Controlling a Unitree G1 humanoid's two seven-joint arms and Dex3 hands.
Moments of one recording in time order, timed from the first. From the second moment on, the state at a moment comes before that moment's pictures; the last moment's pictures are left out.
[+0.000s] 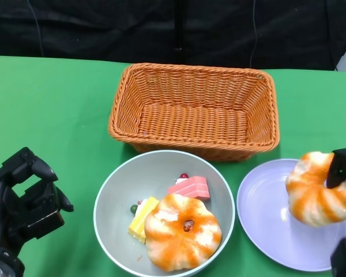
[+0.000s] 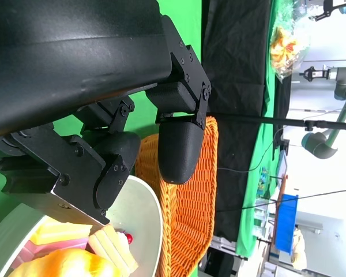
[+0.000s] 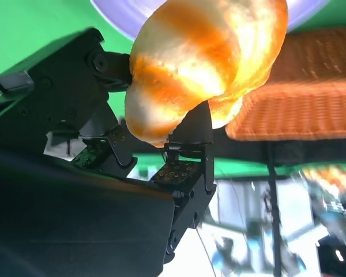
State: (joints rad) left arm 0.08 0.05 0.24 -0.13 -0.36 0.12 -0.17; right arm -0.01 -0.52 0.04 0.07 -0.82 -0.28 -0.22
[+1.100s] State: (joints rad) left arm 0.09 0.05 0.23 -0.15 -0.36 0.12 -0.16; right arm -0.35 -0.44 0.31 0.46 -0.85 -0.23 -0.31
